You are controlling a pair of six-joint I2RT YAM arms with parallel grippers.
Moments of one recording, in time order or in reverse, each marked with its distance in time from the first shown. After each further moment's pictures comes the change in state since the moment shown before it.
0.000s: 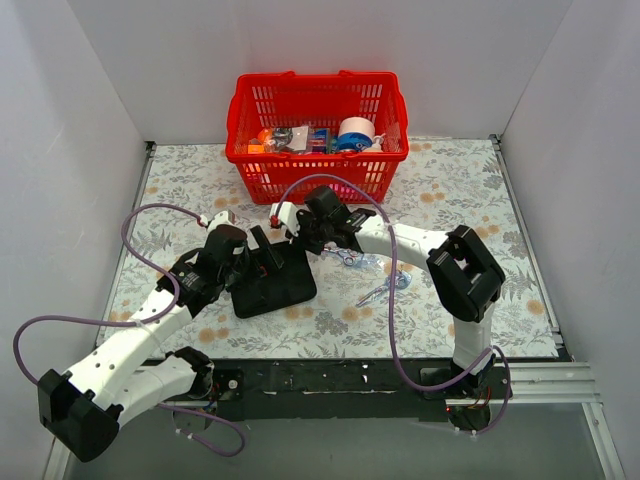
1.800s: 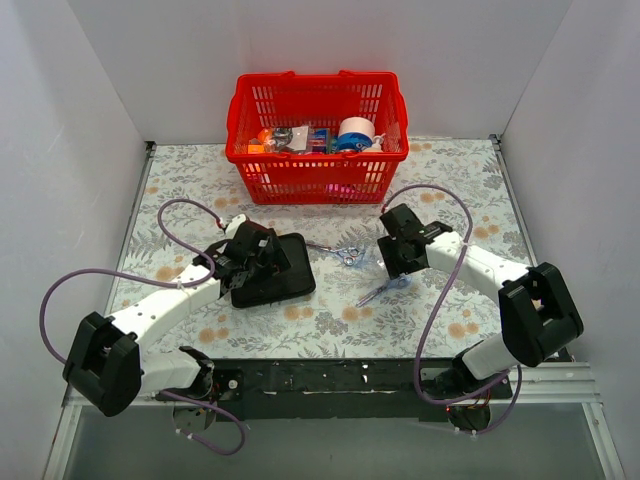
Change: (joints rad) left arm 0.000 0.287 -0.024 0.128 -0.042 -0.061; right arm -0.243 -0.437 -0.436 -0.424 0.609 0.650
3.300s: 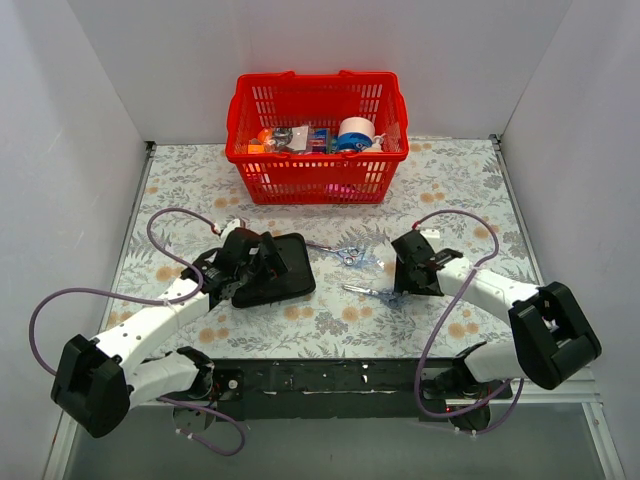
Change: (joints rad) left arm 0.000 -0.118 -0.069 0.026 0.070 -0.018; right arm -0.049 -0.110 -0.259 0.134 0.079 0.428
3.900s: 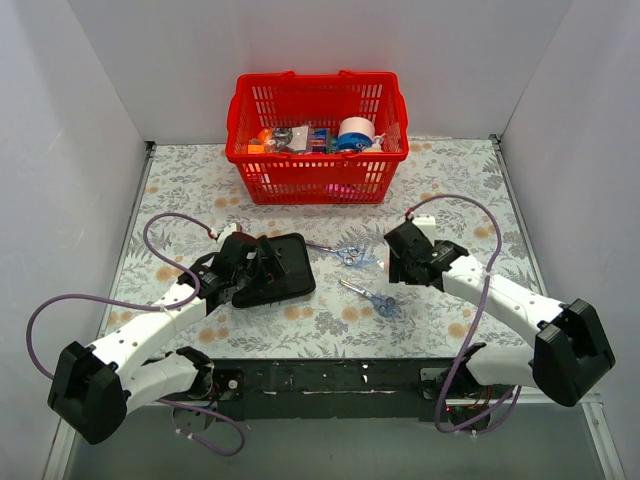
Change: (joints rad) left arm 0.000 -0.054 -0.037 -0.012 -0.006 -0.018; right arm 0.121 -0.107 0.093 -0.188 0.076 0.054
